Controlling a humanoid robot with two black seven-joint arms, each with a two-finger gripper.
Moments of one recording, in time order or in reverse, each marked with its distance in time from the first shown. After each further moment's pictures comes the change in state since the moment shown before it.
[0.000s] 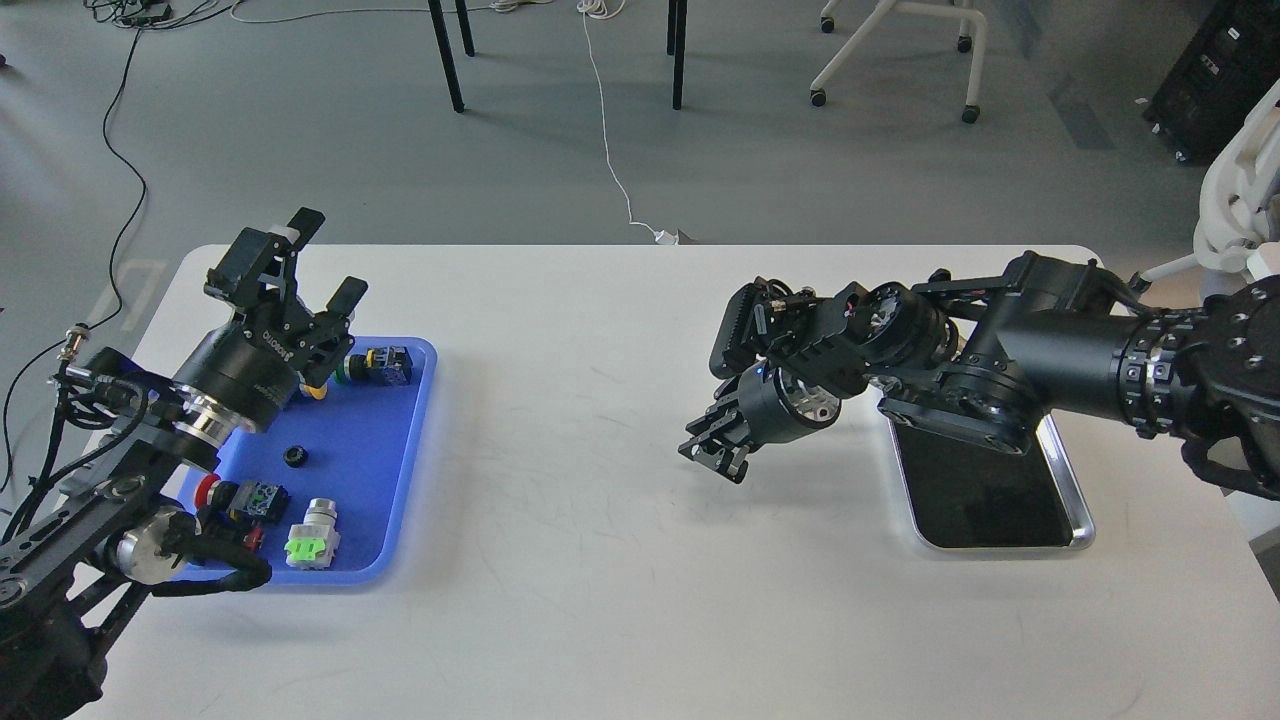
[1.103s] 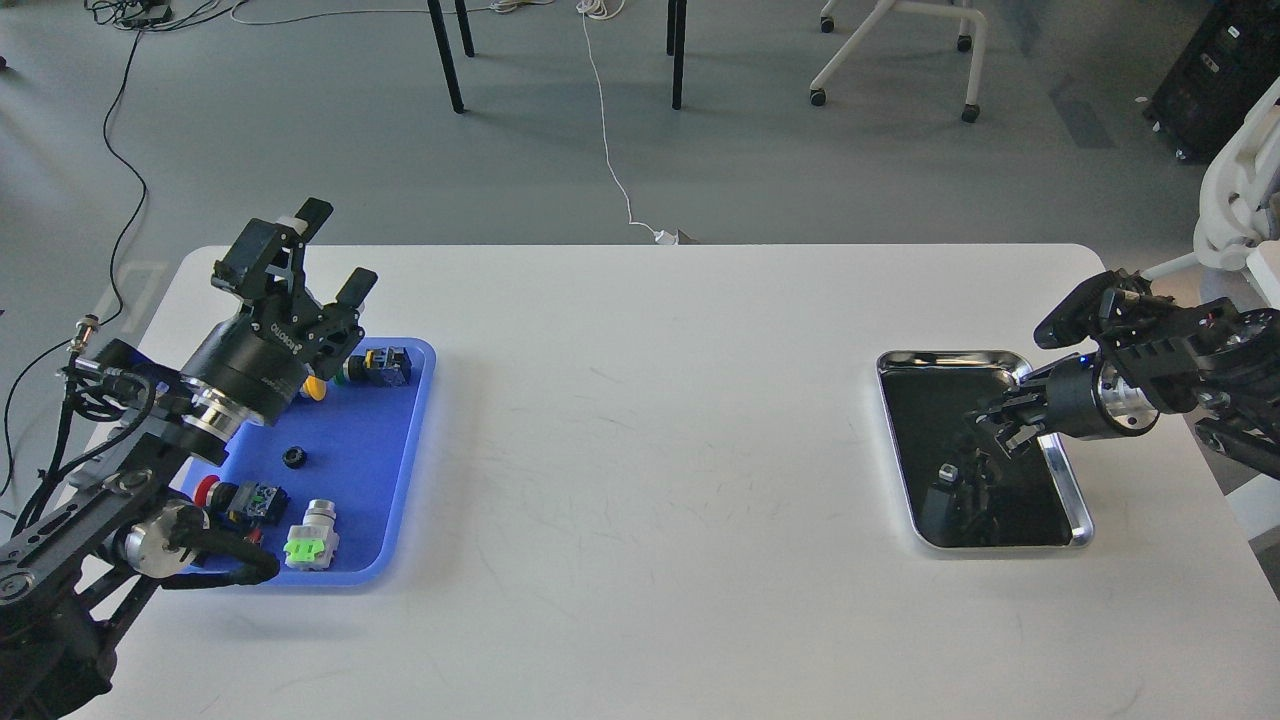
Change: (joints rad) left arm -0.012 -0.011 0.002 -0.012 0.000 -0.002 0.000; right arm -0.232 -0.460 0.050 -0.065 -0.005 -0.055 0.000
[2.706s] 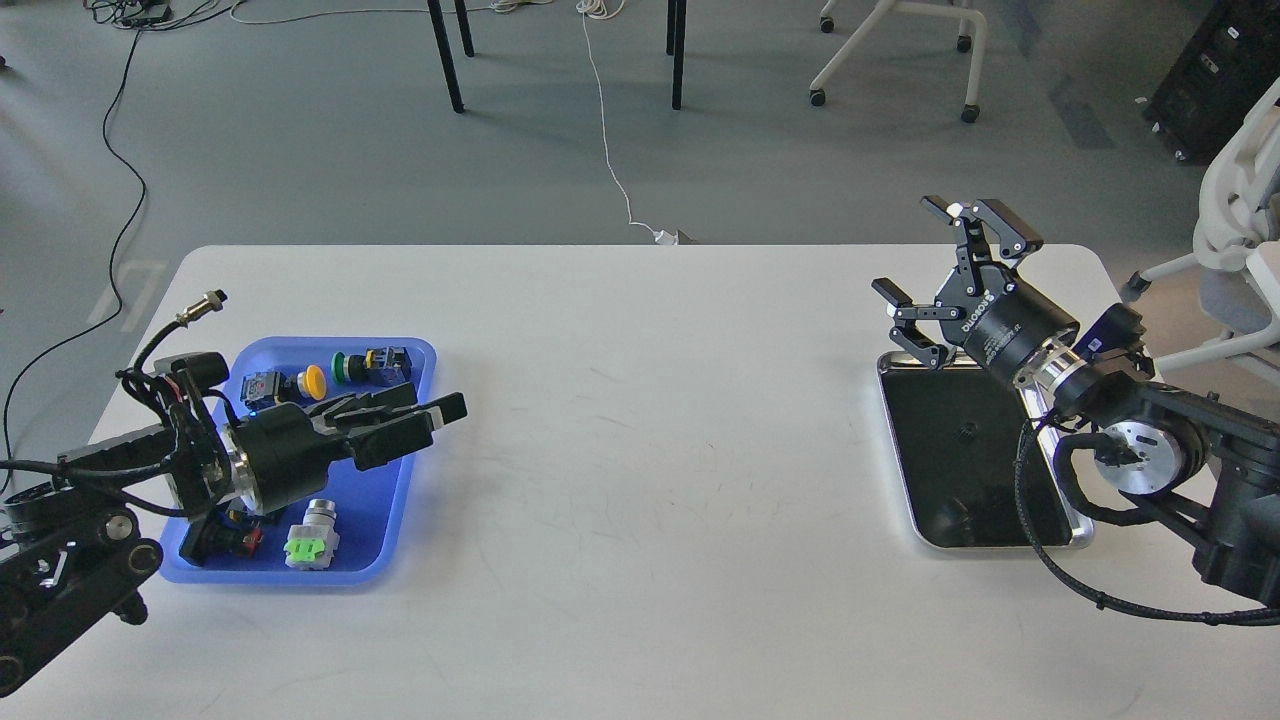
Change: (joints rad) left arm -0.034 0.270 0.188 -0.142 1.170 0.006 0.000; right arm -0.386 0.070 0.658 0.088 1.740 0.301 0.000
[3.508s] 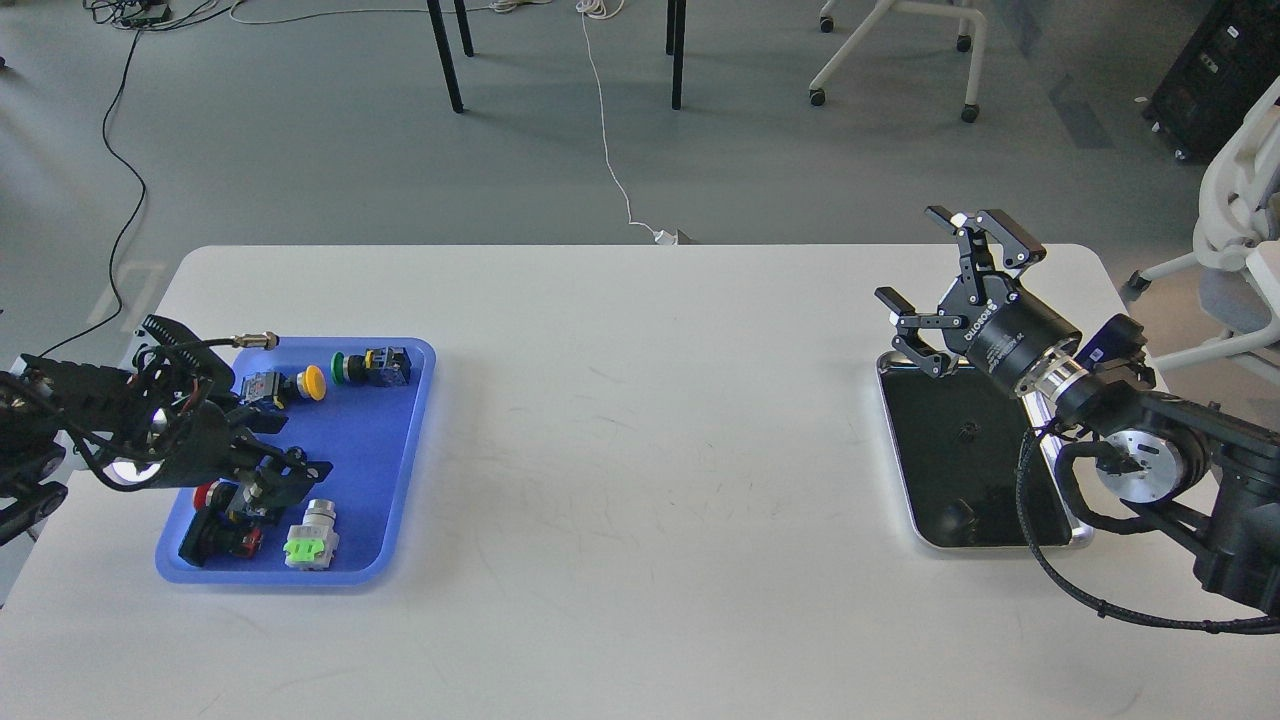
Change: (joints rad) left arm -0.397 0.094 0.464 0.251 0.290 -0.126 0.000; right arm -0.004 0.000 0.000 -0.002 -0.005 0.001 0.000
